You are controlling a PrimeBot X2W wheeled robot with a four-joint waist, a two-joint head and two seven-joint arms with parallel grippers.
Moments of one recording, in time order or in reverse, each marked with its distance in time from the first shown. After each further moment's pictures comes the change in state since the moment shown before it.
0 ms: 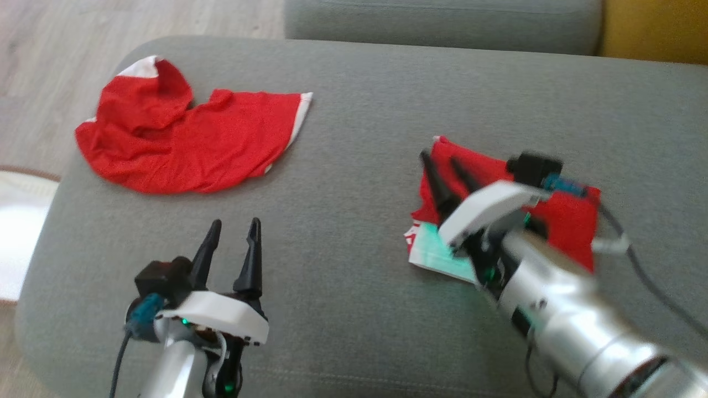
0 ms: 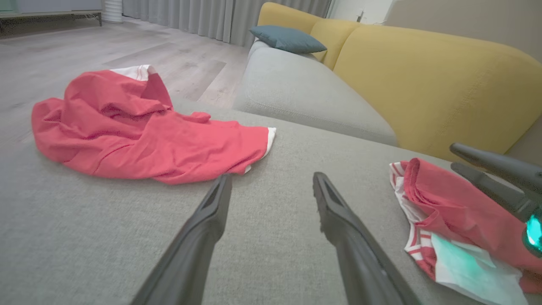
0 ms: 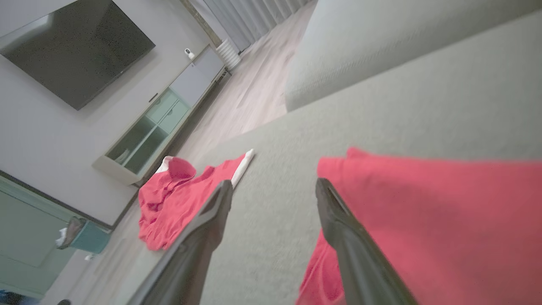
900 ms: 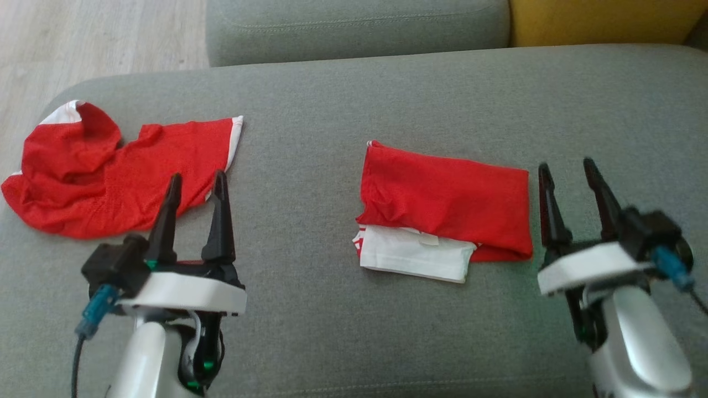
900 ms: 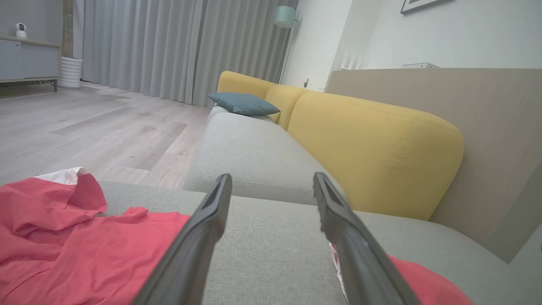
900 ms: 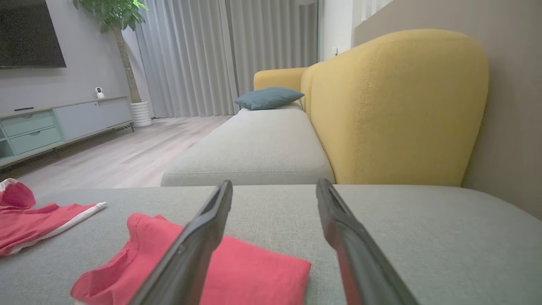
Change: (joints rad) left arm 0.008 0.000 0.084 -0.242 0.007 0.016 0.000; right arm 0.451 -0.041 -0.821 -0.568 -1.104 0.000 -0.010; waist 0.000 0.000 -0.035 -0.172
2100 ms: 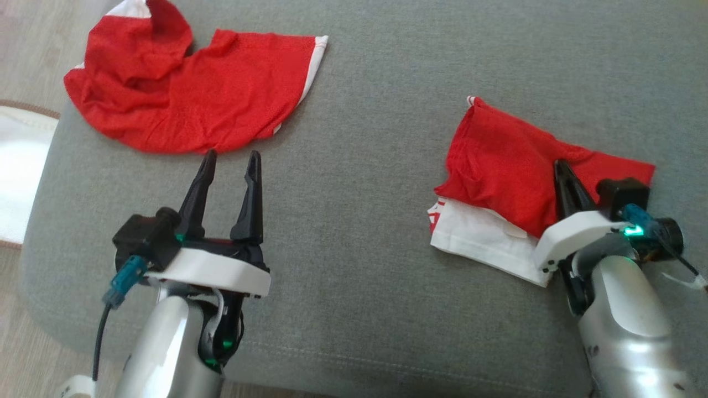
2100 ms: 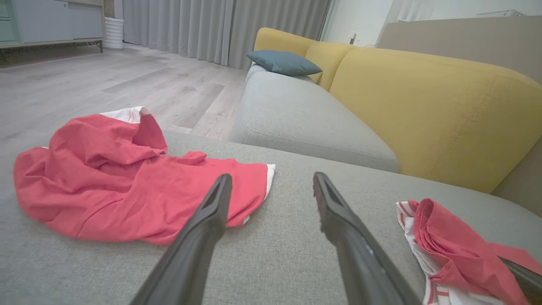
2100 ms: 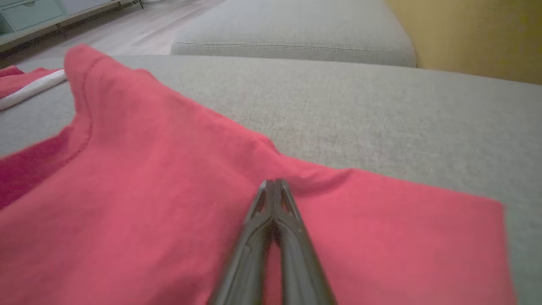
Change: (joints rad) left arm -0.093 0.000 -0.082 0.061 0.004 -0.026 0.000; right arm -0.185 0.049 -0.133 0.326 -0.208 0.000 0.077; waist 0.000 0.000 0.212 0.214
